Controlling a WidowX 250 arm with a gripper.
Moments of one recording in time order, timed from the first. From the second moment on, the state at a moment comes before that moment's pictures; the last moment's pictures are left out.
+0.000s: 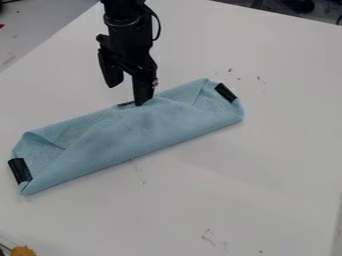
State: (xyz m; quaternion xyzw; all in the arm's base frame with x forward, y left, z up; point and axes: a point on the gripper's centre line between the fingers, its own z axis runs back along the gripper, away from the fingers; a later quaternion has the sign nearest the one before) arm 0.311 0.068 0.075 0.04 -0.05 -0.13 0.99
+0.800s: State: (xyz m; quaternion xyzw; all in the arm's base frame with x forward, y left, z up) arm 0.346 0.083 0.036 0.03 -0.06 -0.15 0.99
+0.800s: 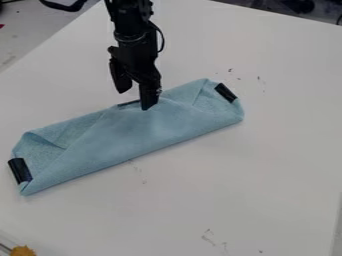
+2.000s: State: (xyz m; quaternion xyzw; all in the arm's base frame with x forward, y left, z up) arm 0.360 0.094 0.018 0.03 -0.06 -0.15 0.99
